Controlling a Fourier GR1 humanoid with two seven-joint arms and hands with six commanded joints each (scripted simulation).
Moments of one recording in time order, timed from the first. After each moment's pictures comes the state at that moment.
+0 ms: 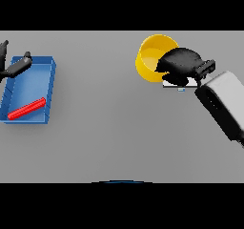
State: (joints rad) left arm -0.59 0.90 -0.58 -1.23 0.21 0.25 0.53; right arm -0.78 -0.56 0.49 -1.31 0.70 0.60 -0.03
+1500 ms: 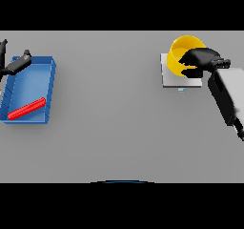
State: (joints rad) left arm -0.61 0.90 -0.58 -1.24 0.21 0.25 0.61; right arm -0.90 -0.48 0.41 -0.61 0.74 0.34 -0.15
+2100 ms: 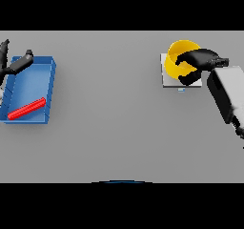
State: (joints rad) left arm -0.63 0.87 -0.58 -1.19 0.20 0.25 0.58; right arm -0.94 -0.47 0.44 -0.54 0.77 0.37 -0.19
